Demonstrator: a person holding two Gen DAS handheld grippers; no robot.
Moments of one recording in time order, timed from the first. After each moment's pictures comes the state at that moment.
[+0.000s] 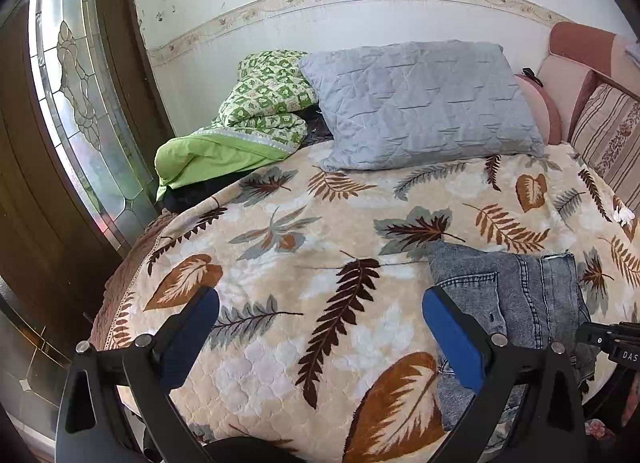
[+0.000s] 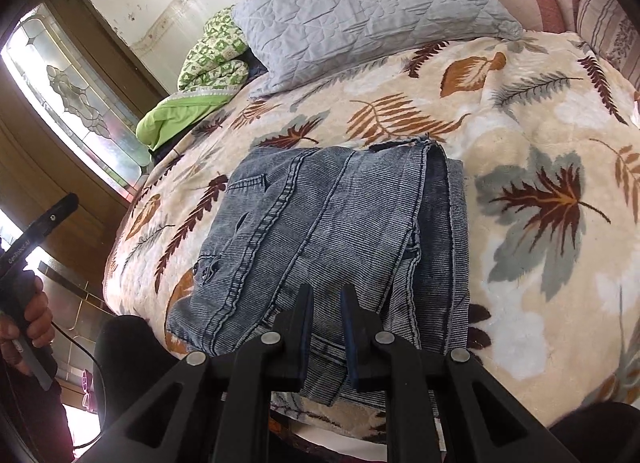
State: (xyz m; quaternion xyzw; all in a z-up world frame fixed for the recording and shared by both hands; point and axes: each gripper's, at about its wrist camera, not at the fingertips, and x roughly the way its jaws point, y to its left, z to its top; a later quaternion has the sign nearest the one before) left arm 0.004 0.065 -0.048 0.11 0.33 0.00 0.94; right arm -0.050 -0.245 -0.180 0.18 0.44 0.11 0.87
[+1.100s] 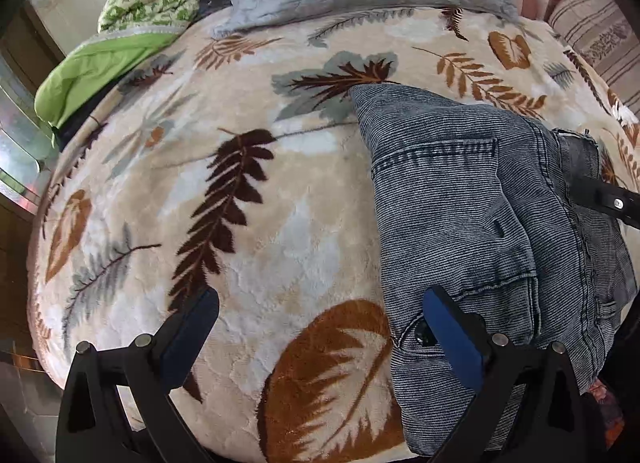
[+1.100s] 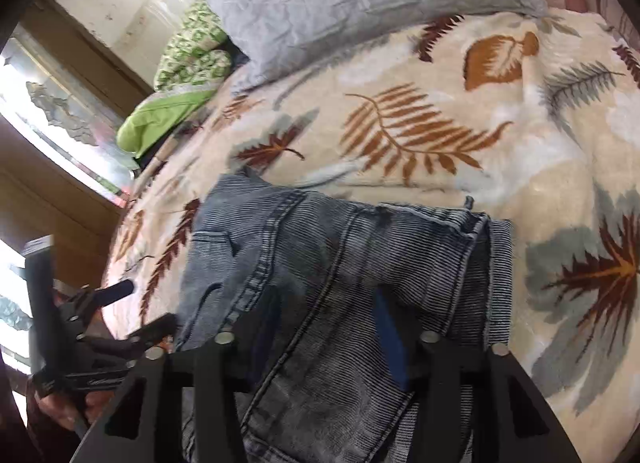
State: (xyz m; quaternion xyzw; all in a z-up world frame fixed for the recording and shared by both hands) left arm 0.075 0.002 -0.183 0.13 0.54 -0.09 0.82; right arm 0.044 -0.252 -0.202 0.20 0.47 0.13 0.85
